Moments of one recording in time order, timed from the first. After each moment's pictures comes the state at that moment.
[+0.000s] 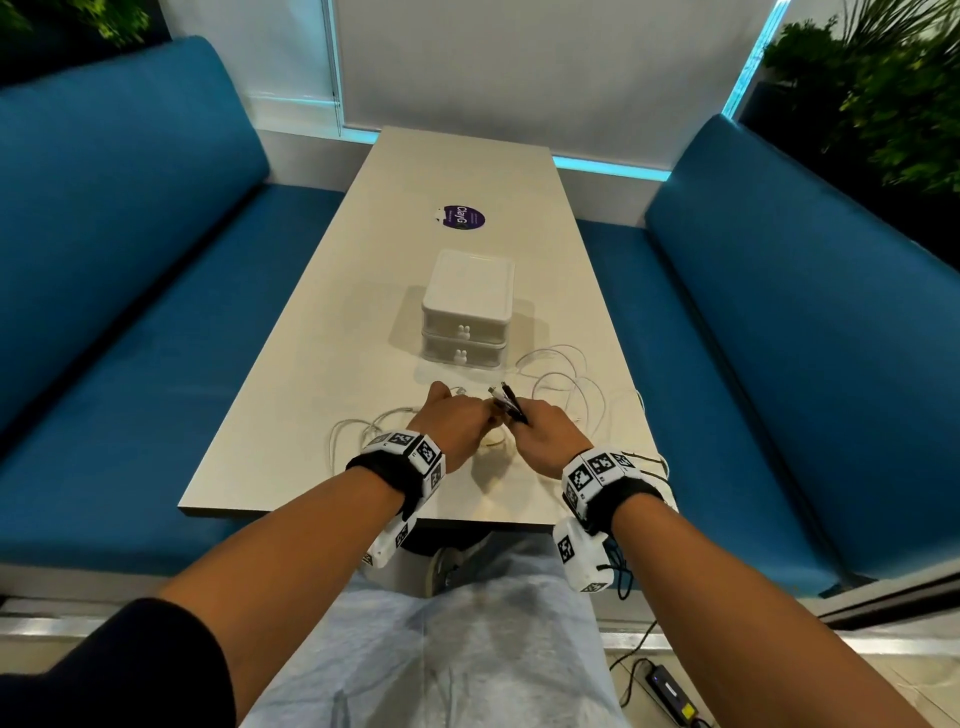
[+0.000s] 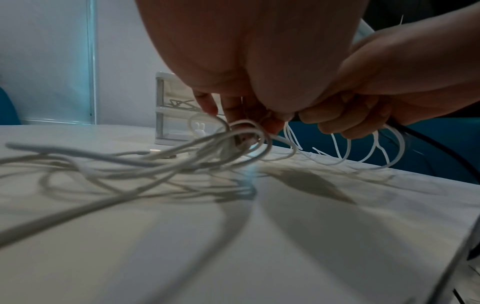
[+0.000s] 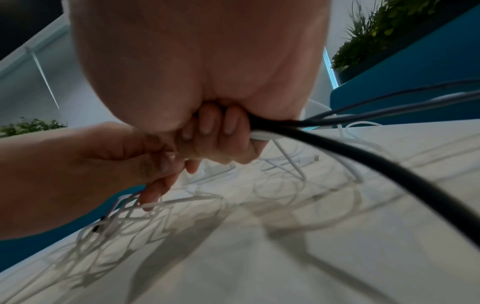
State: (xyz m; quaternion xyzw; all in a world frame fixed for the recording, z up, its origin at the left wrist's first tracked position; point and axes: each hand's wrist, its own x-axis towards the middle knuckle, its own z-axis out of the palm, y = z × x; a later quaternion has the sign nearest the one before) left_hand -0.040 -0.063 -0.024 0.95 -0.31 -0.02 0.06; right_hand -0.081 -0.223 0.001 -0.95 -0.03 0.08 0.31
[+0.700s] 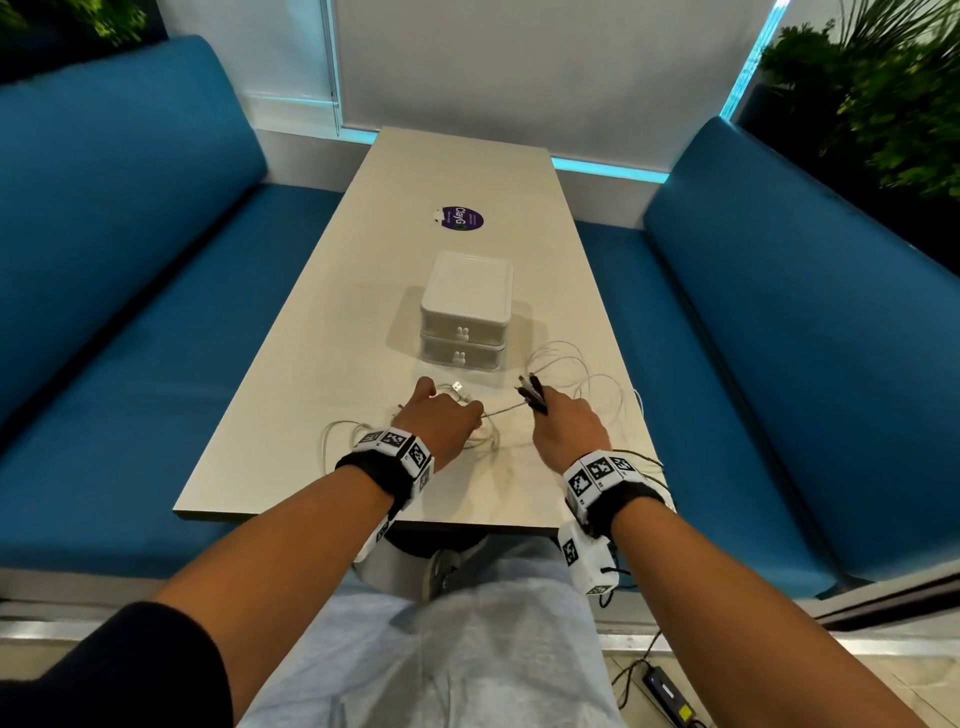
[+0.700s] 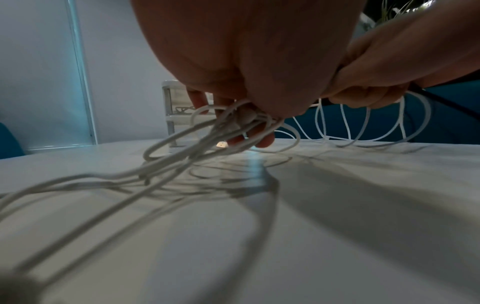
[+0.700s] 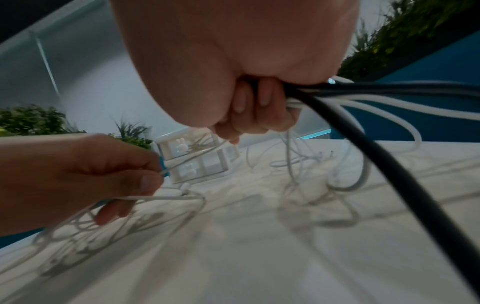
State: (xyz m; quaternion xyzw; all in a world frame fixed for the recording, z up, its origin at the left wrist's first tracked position) left_hand -0.041 -0.051 -0.017 0.95 -0.30 0.00 -0.06; right_hand -0.078 -0.239 -0.002 -0.98 0.08 0.01 0.18
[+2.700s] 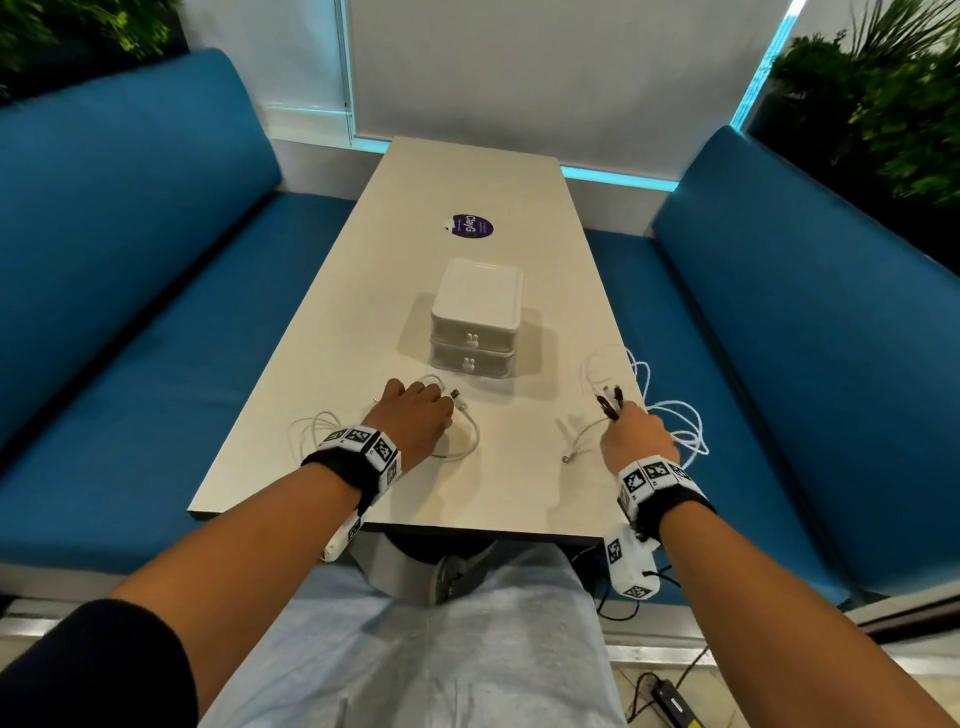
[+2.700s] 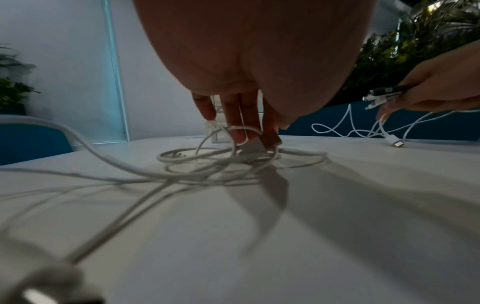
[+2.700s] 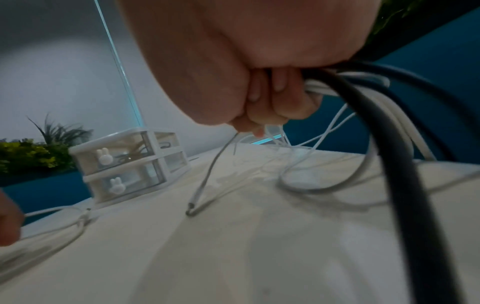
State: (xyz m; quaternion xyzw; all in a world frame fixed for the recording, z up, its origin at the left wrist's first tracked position) left_hand -0.027 -0.006 -0.027 0.96 -0.28 0.02 -0.05; right_hand -0.084 -0.292 0.003 -0.96 0.24 0.01 0.14
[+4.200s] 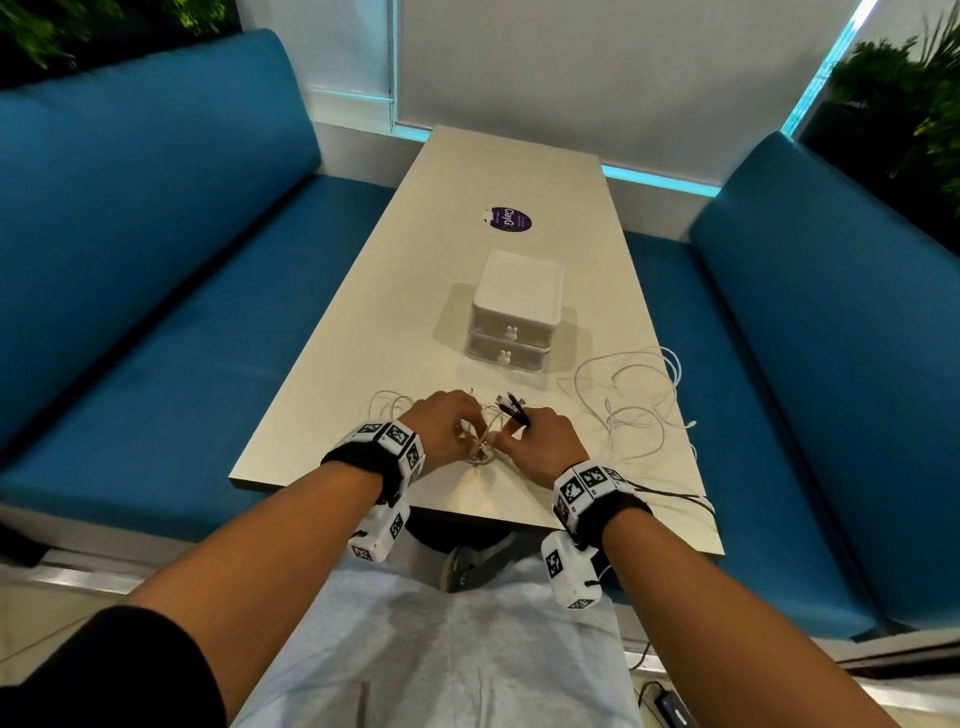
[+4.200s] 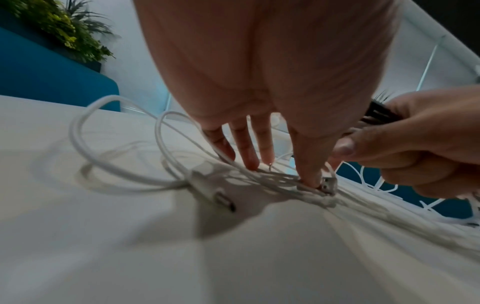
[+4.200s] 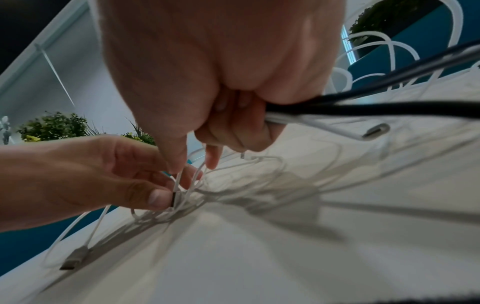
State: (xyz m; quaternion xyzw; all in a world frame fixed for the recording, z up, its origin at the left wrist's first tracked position) left_hand -0.046 0.009 -0.029 0.94 -0.22 -0.11 0.25; right_hand -0.078 -0.171 -0.012 -0.96 0.01 0.07 0.28
